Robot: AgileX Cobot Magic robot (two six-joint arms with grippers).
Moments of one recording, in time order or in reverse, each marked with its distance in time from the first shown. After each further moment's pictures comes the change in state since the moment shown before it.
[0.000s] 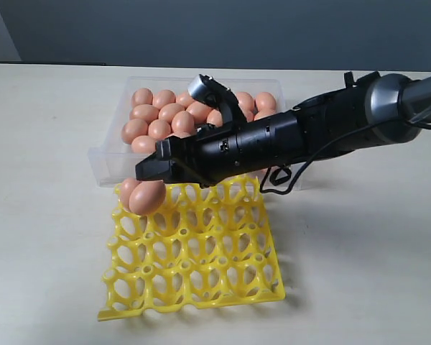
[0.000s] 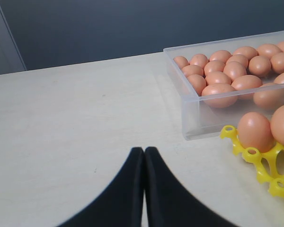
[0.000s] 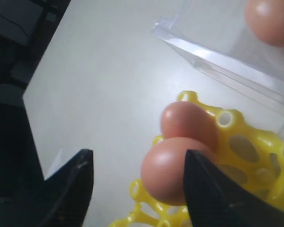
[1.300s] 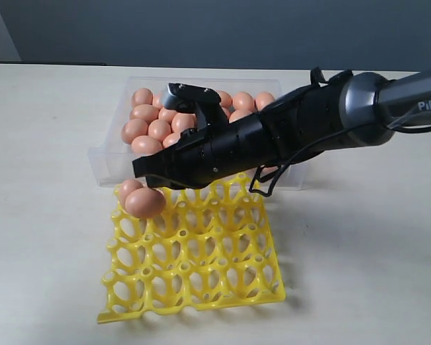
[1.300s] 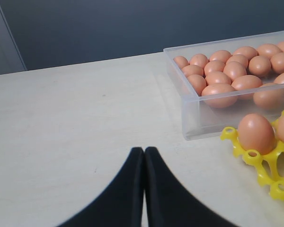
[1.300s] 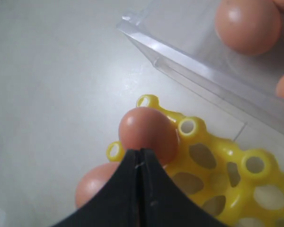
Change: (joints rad) left arm 0.000 0.000 0.000 0.000 0.000 0.000; right arm 0.110 0.000 -0.063 -0.181 -0.275 0.132
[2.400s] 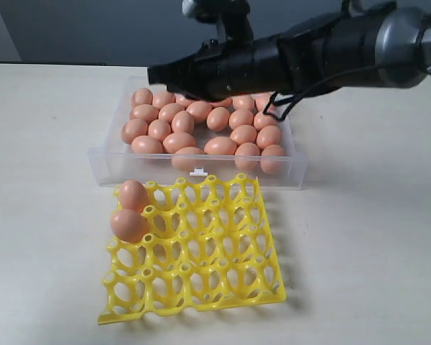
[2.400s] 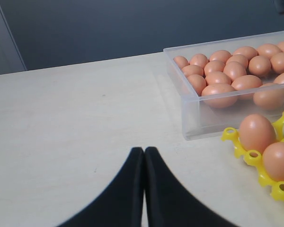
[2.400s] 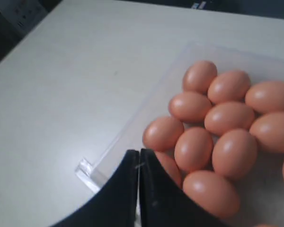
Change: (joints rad) left arm 0.000 0.000 0.000 0.000 0.000 0.000; right arm -0.095 -0.066 -0.193 -0.102 -0.175 0.052
